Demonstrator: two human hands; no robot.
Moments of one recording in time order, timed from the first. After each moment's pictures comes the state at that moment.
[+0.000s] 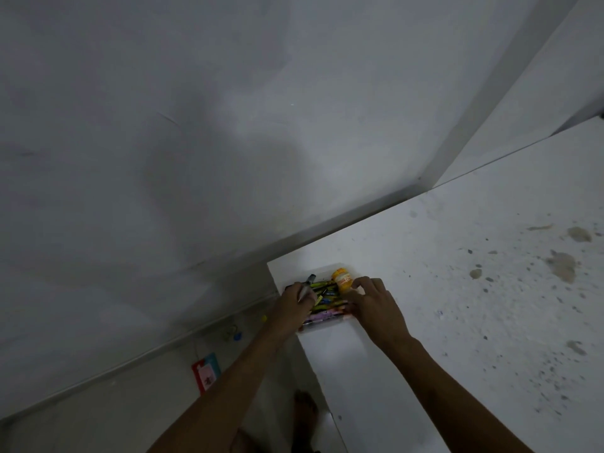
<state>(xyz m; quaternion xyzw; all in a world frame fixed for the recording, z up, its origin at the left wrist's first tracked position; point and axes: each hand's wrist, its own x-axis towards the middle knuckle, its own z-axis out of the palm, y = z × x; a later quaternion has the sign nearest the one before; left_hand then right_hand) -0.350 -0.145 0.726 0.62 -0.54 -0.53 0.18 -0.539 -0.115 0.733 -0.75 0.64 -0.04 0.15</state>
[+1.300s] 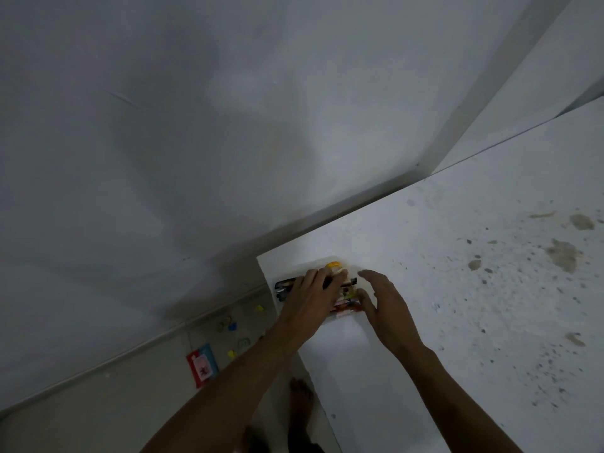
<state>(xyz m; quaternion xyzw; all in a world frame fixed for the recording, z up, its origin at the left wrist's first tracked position) -0.392 -0.150 0.690 0.45 -0.88 -0.12 0.04 -0.563 -0.104 0.716 -0.61 0.69 -0.23 0.30</state>
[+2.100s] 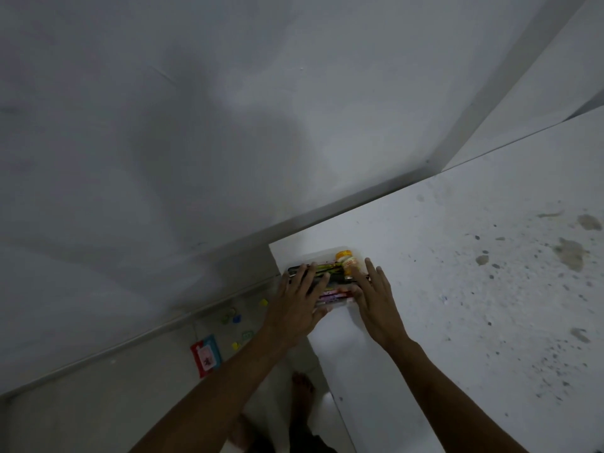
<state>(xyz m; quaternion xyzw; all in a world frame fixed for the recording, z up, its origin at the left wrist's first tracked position) -0.341 -0.120 0.688 0.49 -0.86 -0.13 -0.02 -0.537 -0.091 0.695 -0.65 0.67 -0.17 0.30</state>
